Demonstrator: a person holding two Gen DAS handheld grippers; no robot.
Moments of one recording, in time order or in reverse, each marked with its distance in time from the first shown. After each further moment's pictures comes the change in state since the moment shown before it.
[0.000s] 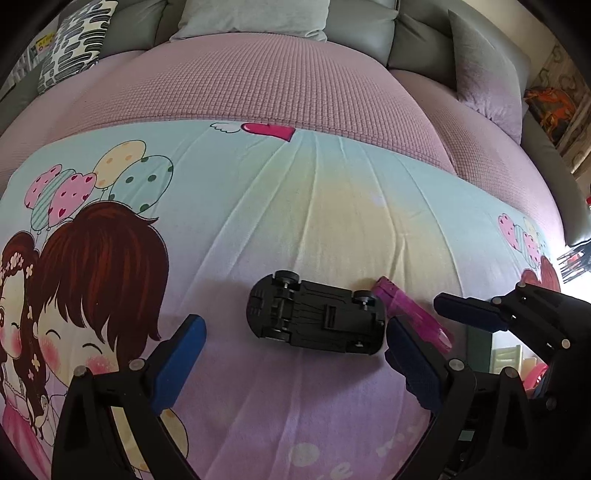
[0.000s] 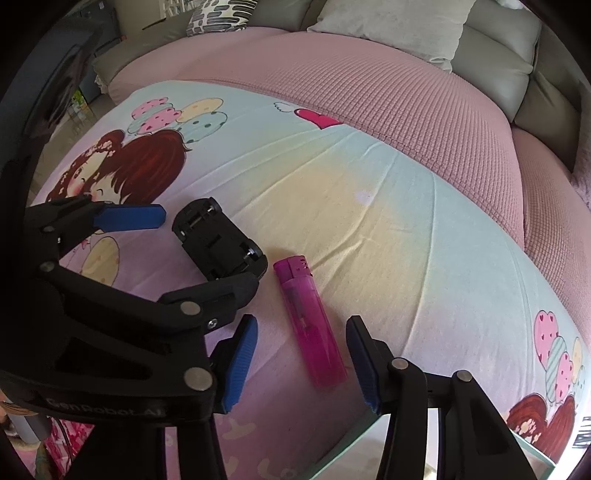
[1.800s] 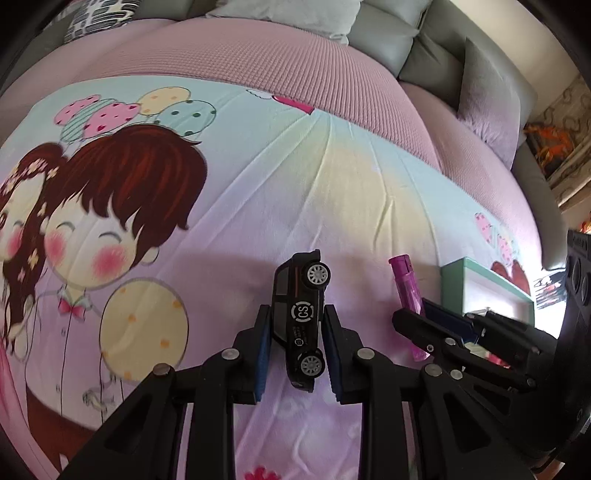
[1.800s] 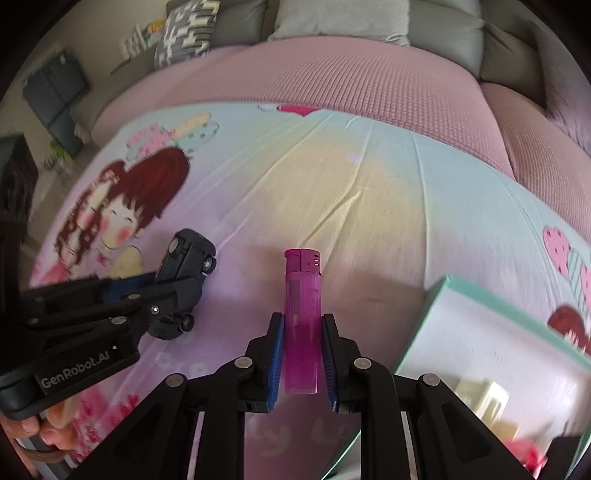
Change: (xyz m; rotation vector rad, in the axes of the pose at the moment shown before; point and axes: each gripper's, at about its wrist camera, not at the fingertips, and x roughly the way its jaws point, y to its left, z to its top) left arm -0.041 0.018 -0.057 -0.154 0.004 -0.104; right arm -0.025 0.007 -0.043 0.251 -0.087 0.073
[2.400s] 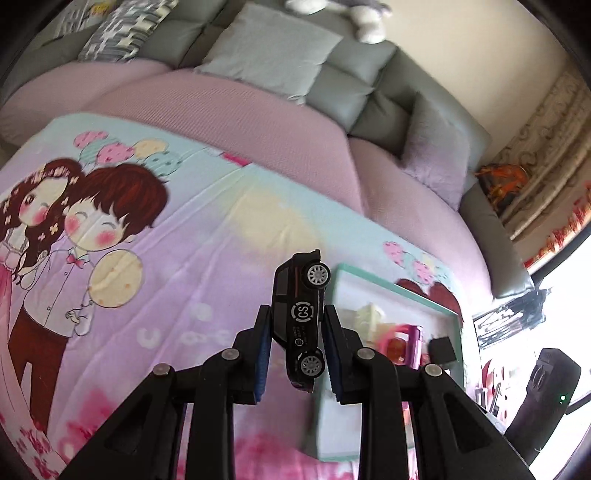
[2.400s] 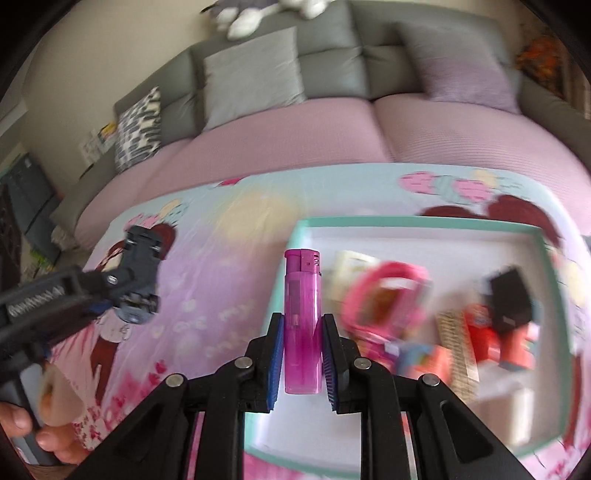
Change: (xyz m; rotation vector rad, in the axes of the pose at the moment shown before) left arm -0.094 -0.070 -0.064 -0.014 -0.235 -0.130; right arm -0.128 -0.038 -0.118 0.289 -0.283 -0.142
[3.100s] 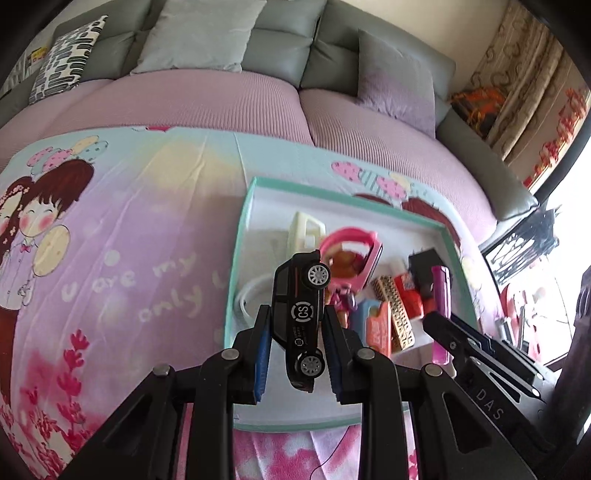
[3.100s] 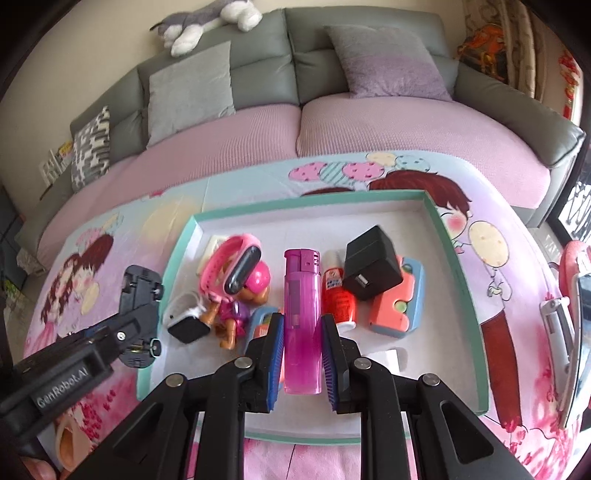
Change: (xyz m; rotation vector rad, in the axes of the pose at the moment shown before) left arm 0.049 -0.082 -0.074 0.219 0.118 0.035; right arm -0.019 -0.074 -0.026 0.062 0.011 -0.125
